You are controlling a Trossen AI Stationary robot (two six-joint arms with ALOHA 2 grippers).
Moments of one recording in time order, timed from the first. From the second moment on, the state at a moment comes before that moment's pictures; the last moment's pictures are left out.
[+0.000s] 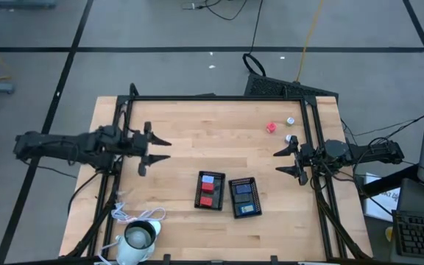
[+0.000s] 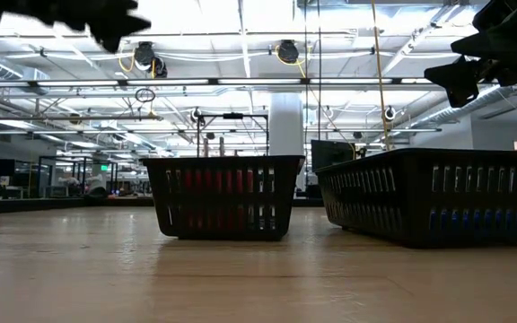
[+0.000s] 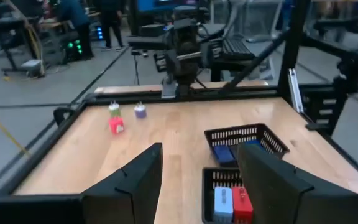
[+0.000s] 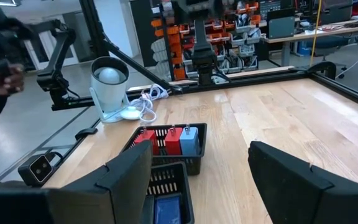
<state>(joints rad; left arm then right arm) -0.01 0.61 0.51 -0.03 0.02 0.05 0.15 0.07 0.14 -0.11 0.05 0.17</state>
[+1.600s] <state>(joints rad) 0.19 0.01 0.01 0.13 0.00 -0.03 0.15 0.07 0.14 -0.09 0.05 0.17</state>
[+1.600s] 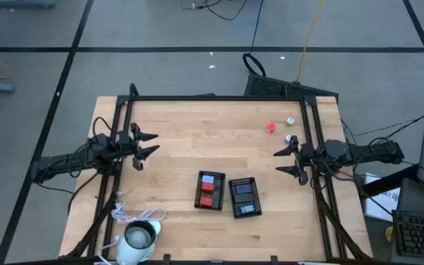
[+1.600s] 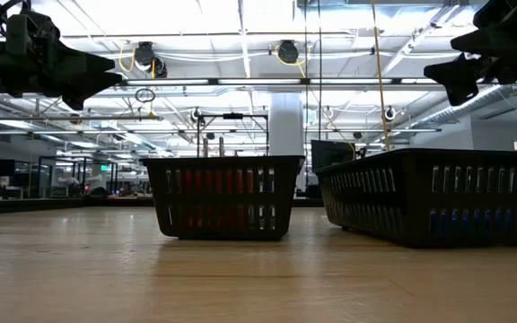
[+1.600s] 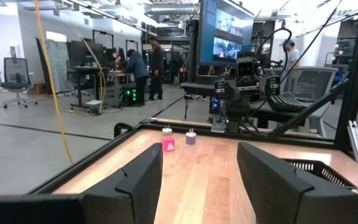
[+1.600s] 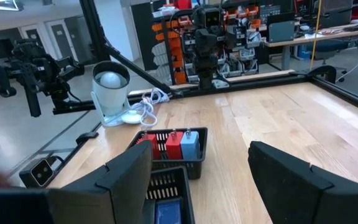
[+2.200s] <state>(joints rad) 0.19 0.01 0.01 0.13 0.00 -0.03 0.15 0.07 0.14 -0.04 0.05 0.22</state>
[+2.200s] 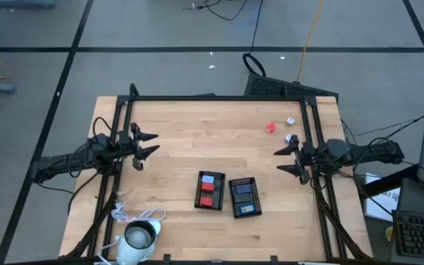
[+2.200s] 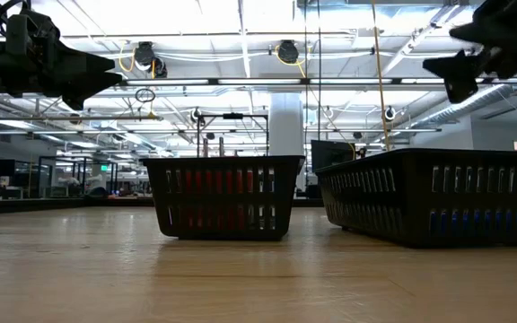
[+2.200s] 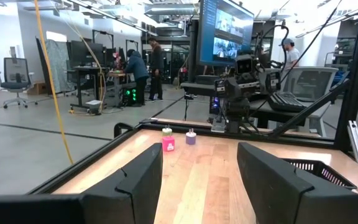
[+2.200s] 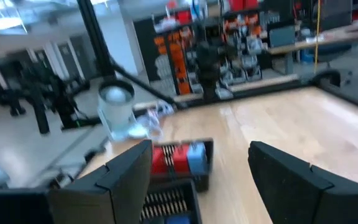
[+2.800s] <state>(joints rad) 0.19 0.01 0.02 0.13 0.00 -0.03 0.15 0.29 0.14 0.22 0.44 0.30</state>
